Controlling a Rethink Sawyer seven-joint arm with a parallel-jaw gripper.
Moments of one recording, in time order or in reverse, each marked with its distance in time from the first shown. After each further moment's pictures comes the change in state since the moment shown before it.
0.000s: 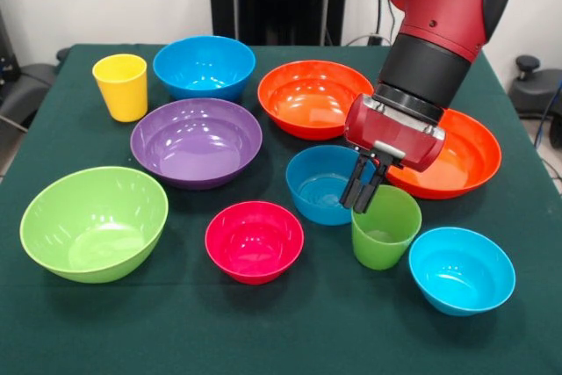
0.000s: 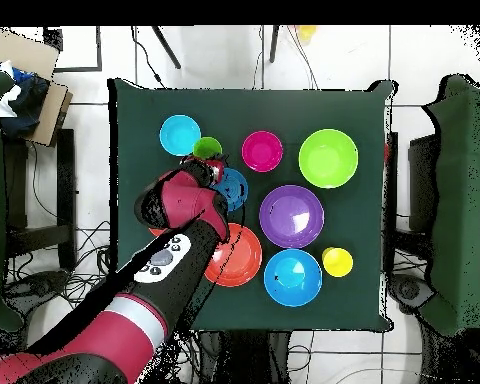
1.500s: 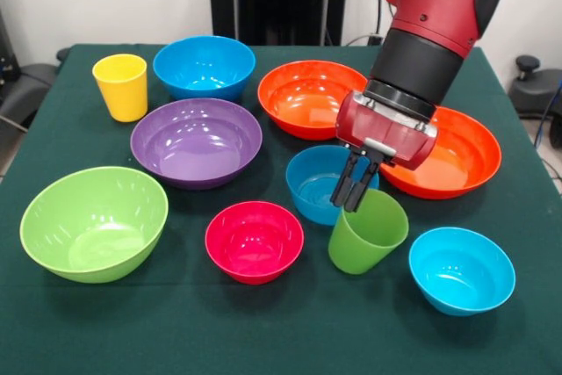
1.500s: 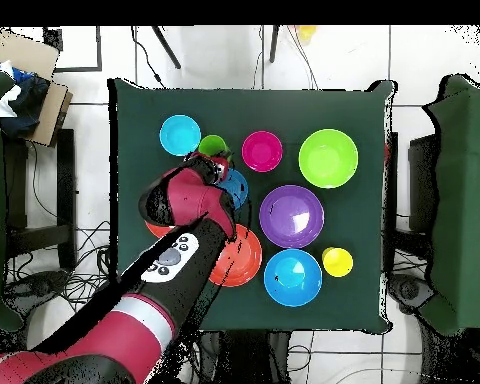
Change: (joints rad) arm -0.024 -0.018 0.006 0.003 0.000 0.000 0.000
